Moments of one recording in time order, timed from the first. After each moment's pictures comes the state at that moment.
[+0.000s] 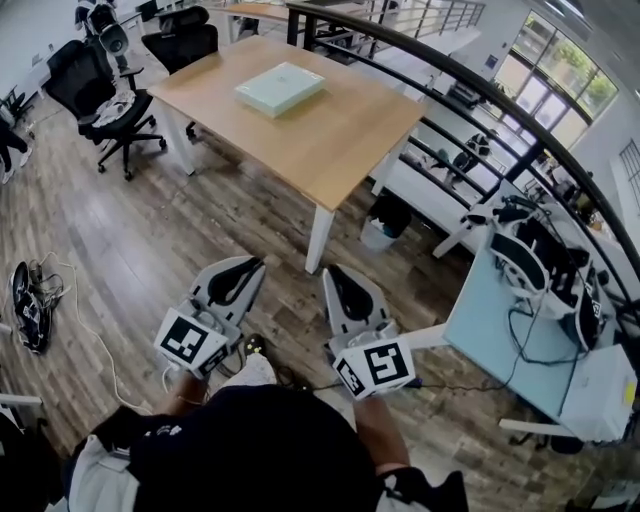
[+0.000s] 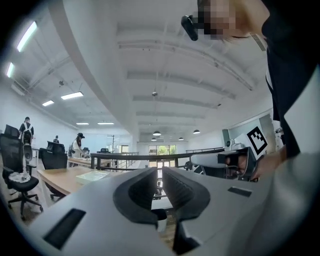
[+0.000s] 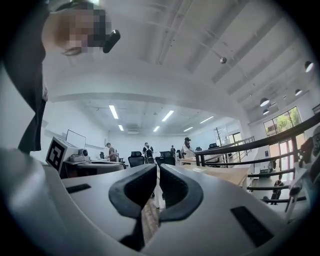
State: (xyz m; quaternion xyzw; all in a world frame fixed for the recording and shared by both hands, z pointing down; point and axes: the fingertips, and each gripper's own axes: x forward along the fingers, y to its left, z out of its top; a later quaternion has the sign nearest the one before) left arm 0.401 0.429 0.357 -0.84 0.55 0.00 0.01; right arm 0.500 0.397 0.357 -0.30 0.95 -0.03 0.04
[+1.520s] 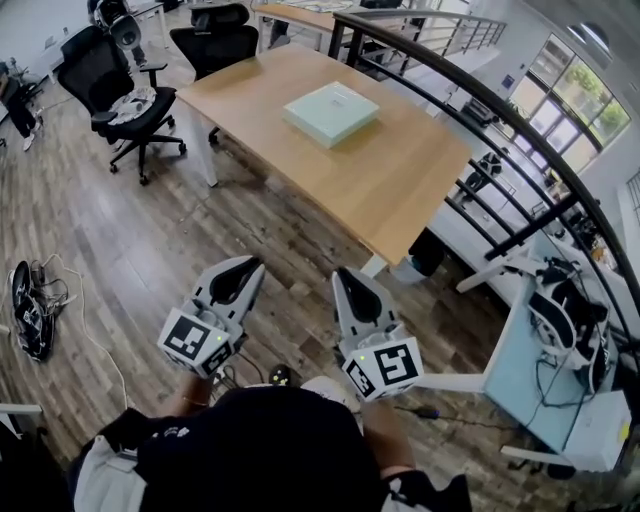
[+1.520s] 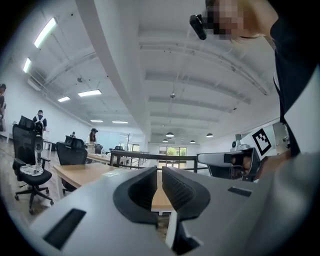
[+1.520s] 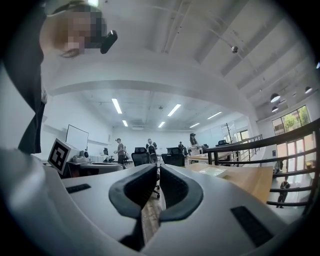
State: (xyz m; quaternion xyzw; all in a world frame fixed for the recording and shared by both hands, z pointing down) left arm 0.150 0.354 0.376 -0.81 0.59 0.03 -0.02; right arm 0.266 0.314 0.364 -0.27 0.96 -0.02 0.02
